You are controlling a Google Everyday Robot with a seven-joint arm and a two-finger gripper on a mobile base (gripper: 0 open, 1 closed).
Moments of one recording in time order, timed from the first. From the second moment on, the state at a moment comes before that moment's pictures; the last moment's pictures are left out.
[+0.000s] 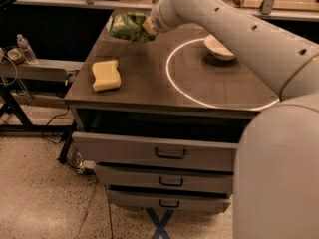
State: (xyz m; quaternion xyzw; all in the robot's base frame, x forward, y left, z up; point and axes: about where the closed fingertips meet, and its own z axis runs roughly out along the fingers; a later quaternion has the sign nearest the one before) arm 0.825 0.016 0.920 -0.40 0.77 0.05 0.49
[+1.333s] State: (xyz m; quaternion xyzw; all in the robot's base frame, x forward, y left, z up) arm 0.732 0.020 0.861 -0.52 0.75 0.02 0.41
